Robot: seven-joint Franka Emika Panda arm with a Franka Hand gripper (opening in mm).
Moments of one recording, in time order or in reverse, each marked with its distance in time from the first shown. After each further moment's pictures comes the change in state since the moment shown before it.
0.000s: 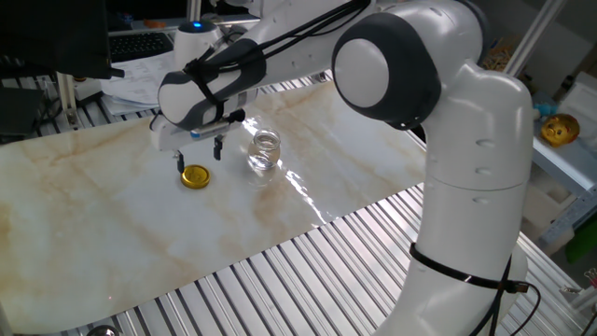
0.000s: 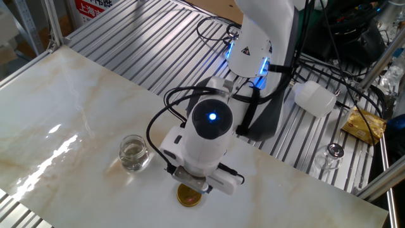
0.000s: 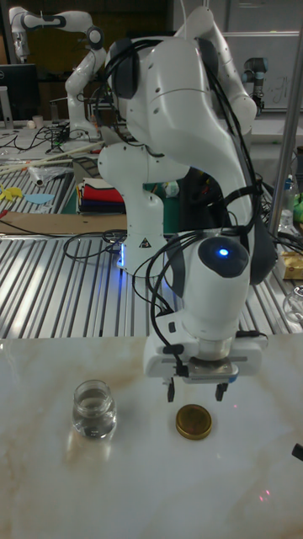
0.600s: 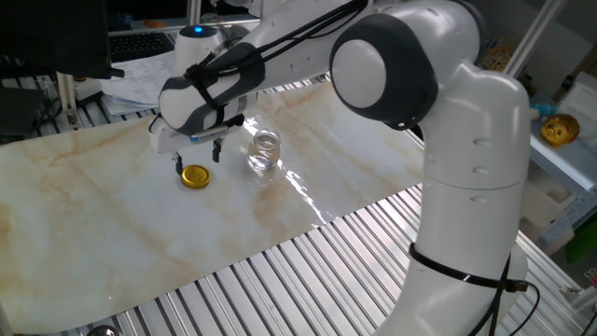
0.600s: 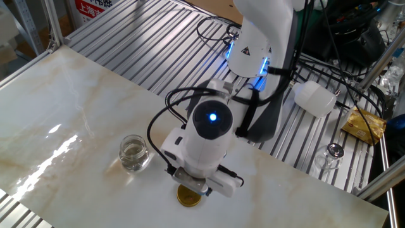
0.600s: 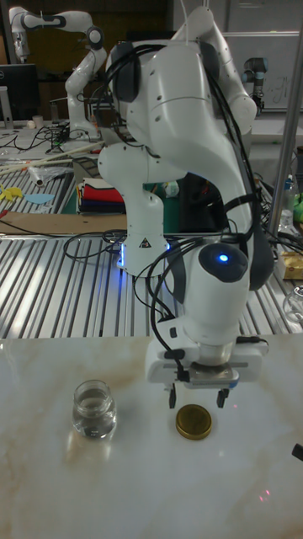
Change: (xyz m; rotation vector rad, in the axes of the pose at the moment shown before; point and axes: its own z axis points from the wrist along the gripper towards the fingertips) arm -0.004 0.003 0.012 -0.002 -0.030 0.013
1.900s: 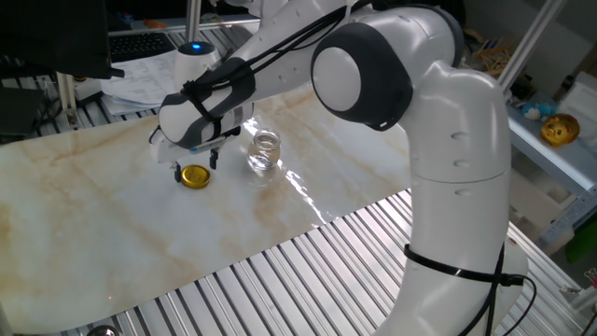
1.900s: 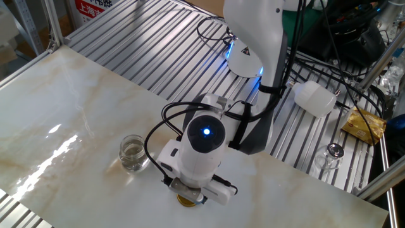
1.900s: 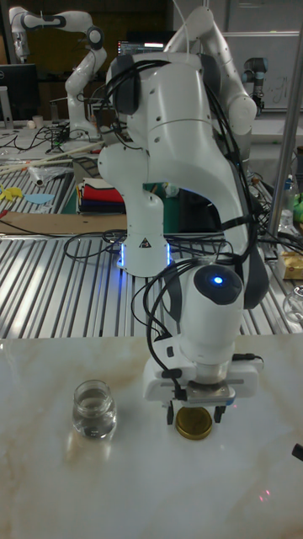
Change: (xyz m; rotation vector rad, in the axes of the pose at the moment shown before) arm -0.011 -0.003 0.034 -0.003 -0.012 -0.023
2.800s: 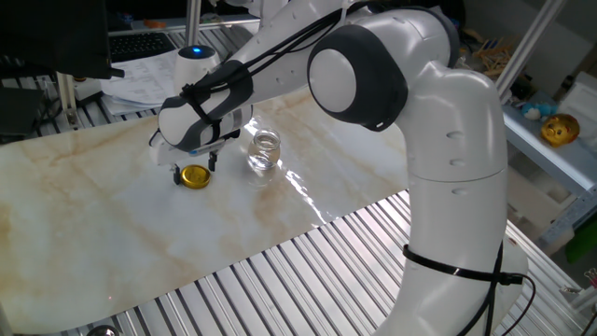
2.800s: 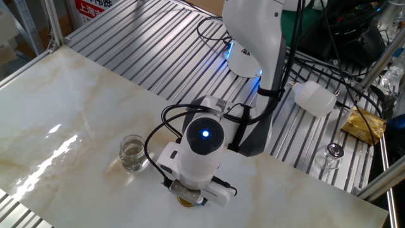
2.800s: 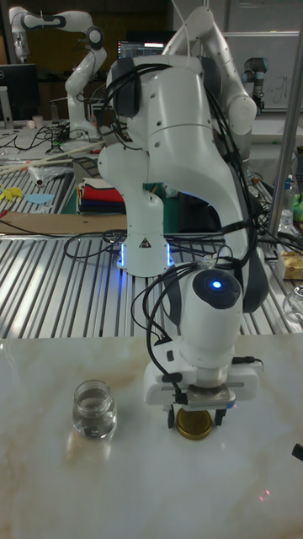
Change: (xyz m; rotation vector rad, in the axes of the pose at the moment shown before) arm -0.002 0.002 0.007 -0.009 -0.005 -0.009
